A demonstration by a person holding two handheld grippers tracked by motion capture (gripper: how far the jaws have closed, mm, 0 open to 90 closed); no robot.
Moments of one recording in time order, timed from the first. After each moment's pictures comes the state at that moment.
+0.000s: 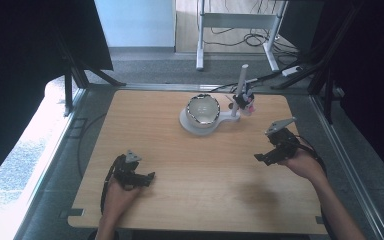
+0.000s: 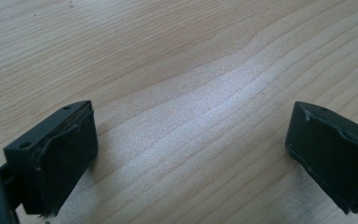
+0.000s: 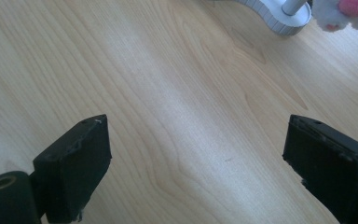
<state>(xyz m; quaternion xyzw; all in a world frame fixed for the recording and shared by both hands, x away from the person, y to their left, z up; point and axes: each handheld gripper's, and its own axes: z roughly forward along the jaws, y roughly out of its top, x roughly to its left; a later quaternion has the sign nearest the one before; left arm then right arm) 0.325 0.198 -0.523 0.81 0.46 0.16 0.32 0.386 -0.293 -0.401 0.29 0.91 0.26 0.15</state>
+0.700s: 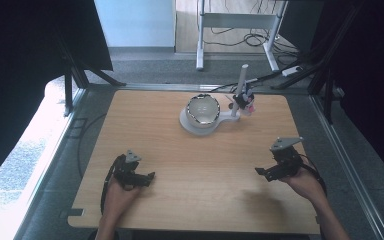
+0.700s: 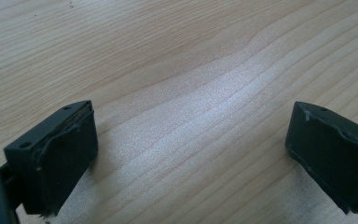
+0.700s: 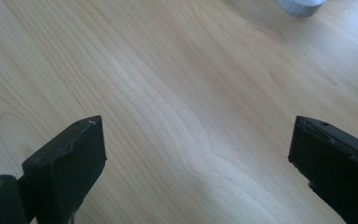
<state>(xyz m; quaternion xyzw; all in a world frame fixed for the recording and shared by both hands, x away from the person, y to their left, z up) 0.325 0.198 -0.523 0.81 0.46 0.16 0.32 0.346 -0.303 -0.432 0.31 0.89 0.30 0.16</state>
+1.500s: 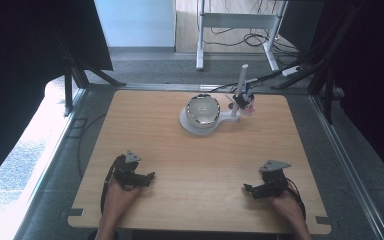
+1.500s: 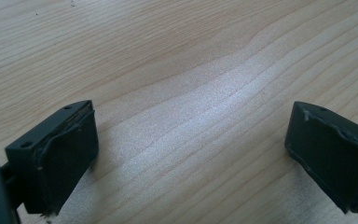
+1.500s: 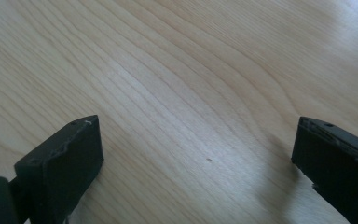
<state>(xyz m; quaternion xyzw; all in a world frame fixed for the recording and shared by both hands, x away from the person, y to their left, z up) 0.324 0.198 -0.523 0.81 0.46 0.16 0.32 0.318 -0.289 -0.518 0.36 0.85 0.34 0.16</state>
